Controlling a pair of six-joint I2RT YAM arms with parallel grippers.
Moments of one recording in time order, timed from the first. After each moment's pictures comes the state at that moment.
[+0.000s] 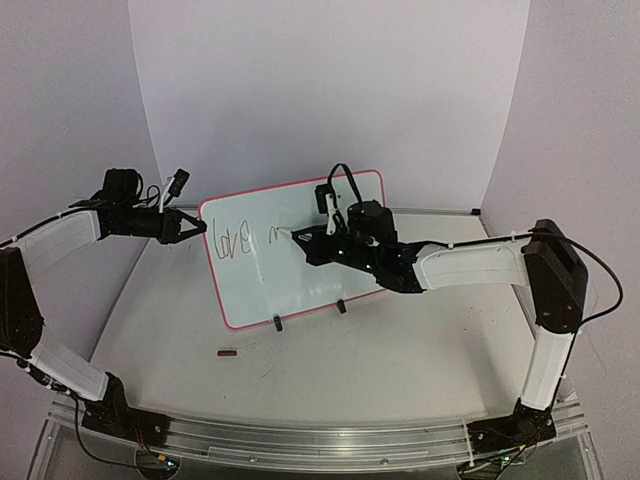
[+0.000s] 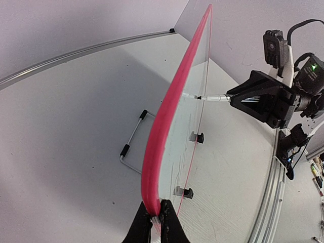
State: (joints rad) left arm -0.08 1.40 1.09 -0.39 0.90 0.18; right arm 0.88 1.90 1.29 0.40 -0.01 0.40
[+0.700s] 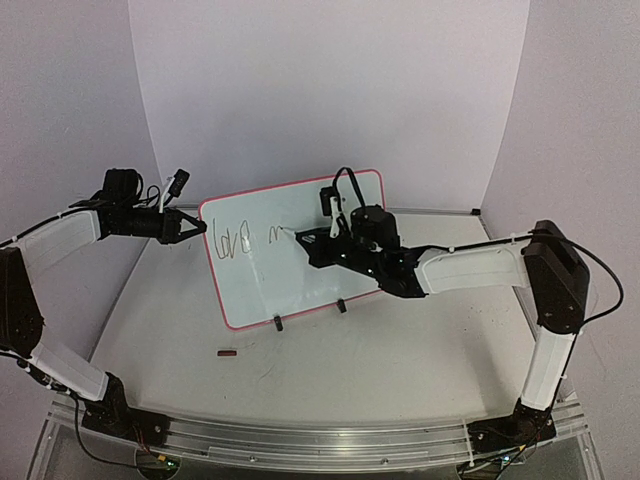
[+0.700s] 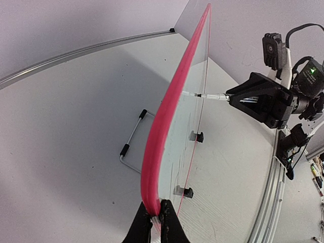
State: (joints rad) left arm -0.08 1.40 1.09 -0.39 0.89 0.18; right arm 0.88 1.89 1.24 0.45 0.02 0.41
